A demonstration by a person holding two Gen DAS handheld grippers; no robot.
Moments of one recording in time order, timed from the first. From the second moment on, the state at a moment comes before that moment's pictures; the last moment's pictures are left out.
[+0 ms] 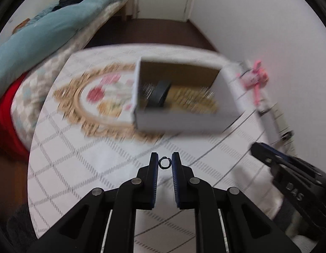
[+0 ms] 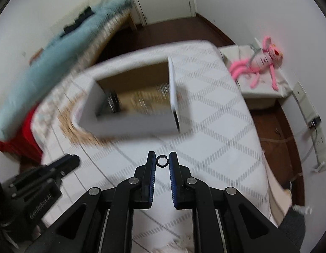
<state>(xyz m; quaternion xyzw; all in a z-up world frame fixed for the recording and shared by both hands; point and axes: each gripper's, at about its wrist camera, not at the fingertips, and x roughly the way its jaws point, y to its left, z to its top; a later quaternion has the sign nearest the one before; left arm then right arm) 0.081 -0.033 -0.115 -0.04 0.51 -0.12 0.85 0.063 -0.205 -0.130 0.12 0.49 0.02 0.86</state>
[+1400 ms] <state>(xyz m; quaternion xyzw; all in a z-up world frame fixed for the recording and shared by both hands) 0.199 -0.011 -0.096 0.02 0.51 0.00 0.86 0.197 -0.199 -0.109 -0.01 0.53 -0.04 0.85</state>
